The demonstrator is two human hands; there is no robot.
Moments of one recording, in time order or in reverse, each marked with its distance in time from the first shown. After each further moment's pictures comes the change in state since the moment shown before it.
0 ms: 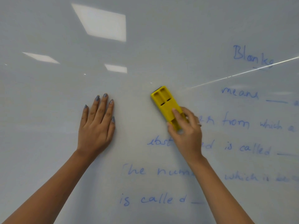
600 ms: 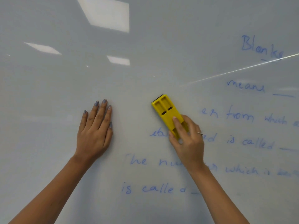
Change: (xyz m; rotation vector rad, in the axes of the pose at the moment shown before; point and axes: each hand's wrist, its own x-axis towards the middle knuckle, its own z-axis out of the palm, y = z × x) left_hand -0.042 -0.002 -0.009 -0.022 -0.018 0.017; right_hand -0.047 0.000 -0.006 -0.125 -0.051 -0.087
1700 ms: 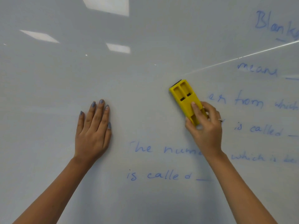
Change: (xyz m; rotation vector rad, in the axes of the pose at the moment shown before) left_hand -0.047 -0.008 0.006 0.040 0.007 0.004; right_hand -0.001 0.022 -0.015 0.030 -0.030 0.093
